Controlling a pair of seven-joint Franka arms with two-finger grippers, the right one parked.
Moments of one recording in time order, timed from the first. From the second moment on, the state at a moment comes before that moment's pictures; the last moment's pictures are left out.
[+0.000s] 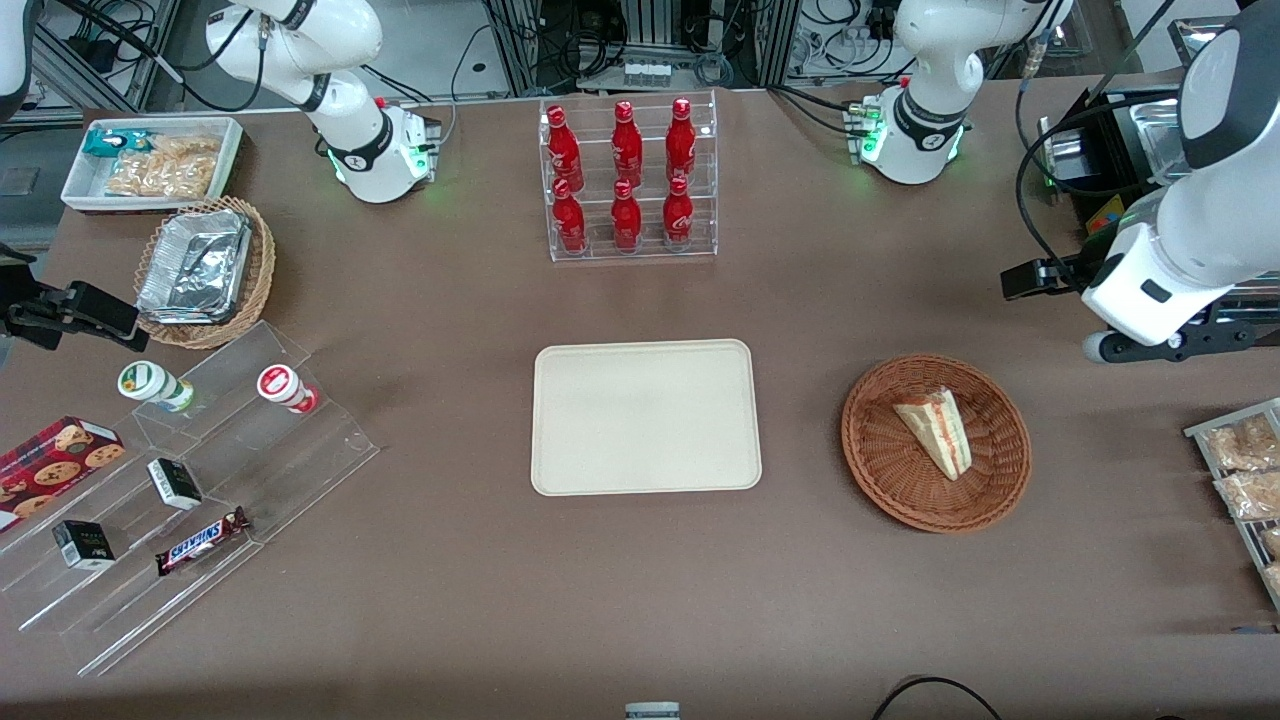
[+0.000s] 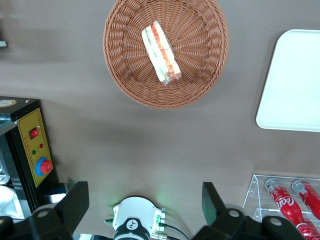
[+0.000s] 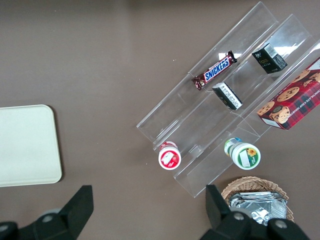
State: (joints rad) arm 0.18 0.18 -0.36 -1.40 0.05 1.29 -0.25
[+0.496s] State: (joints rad) arm 0.17 0.09 -0.37 -1.50 0.05 1.31 -0.25
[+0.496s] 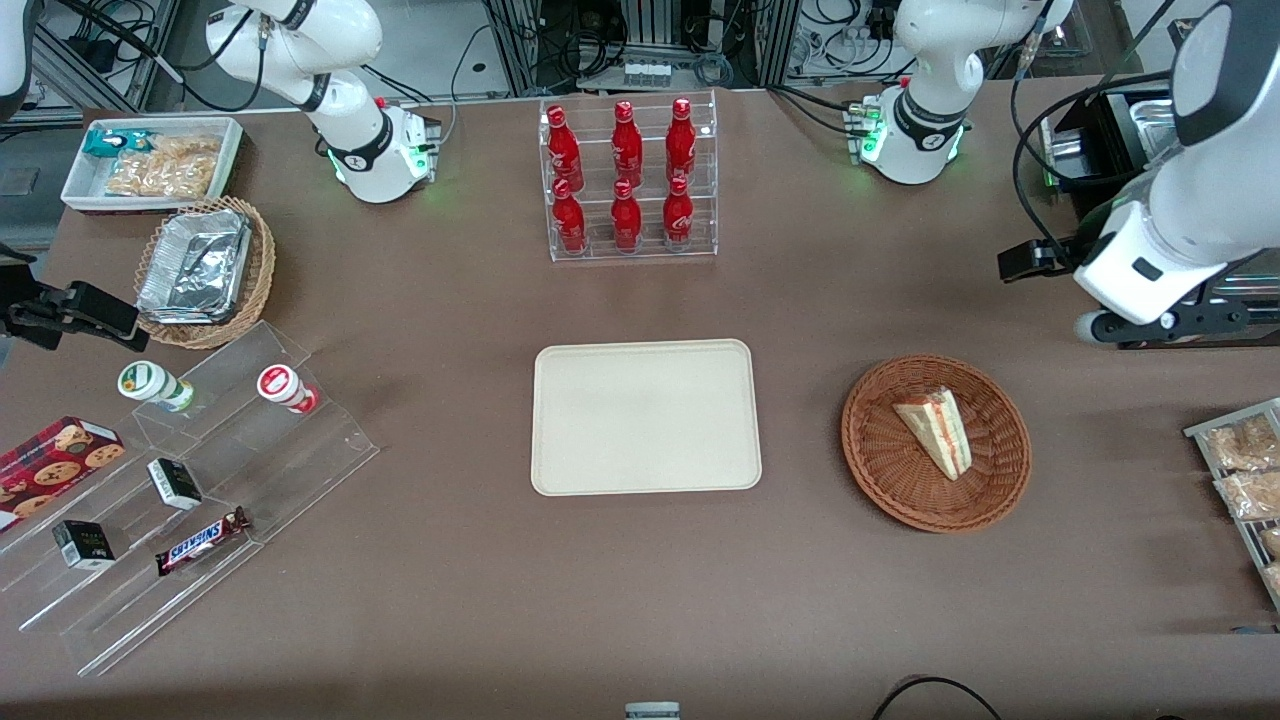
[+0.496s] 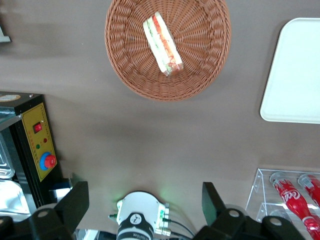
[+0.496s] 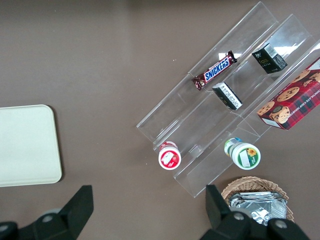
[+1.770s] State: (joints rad) arm 0.18 0.02 -0.36 -1.56 0.05 1.38 -0.25
